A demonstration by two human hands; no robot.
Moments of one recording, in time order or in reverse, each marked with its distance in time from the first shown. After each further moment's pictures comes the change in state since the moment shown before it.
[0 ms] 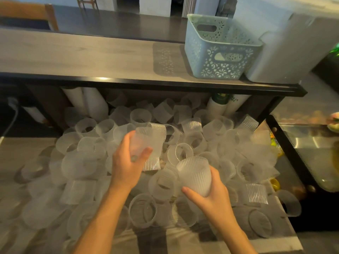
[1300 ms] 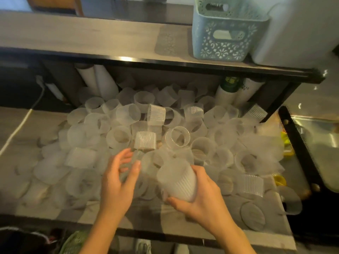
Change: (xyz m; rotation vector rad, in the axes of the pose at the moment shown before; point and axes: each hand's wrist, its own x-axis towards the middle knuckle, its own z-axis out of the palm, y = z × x) left_hand -0.118 0.020 0.014 0.031 0.125 -0.215; right_hand -0.027 0.019 -0.035 -0.246 -0.346 -0.131
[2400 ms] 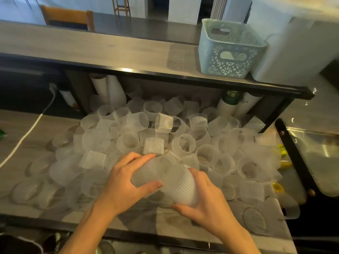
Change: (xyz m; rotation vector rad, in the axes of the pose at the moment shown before) left_hand 0.015 0.018 -0.050 0.286 -0.333 0.346; right_hand -0.009 -0.029 0.000 -0.170 -0.064 -0.121
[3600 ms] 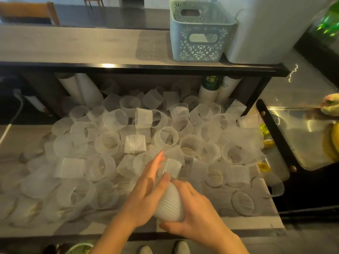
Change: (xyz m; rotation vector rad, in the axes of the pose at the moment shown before) left_hand 0.003 0.050 0.070 -0.482 -0.317 -0.193; right_hand -0.024 0.016 0.012 -0.003 -0.116 0.026
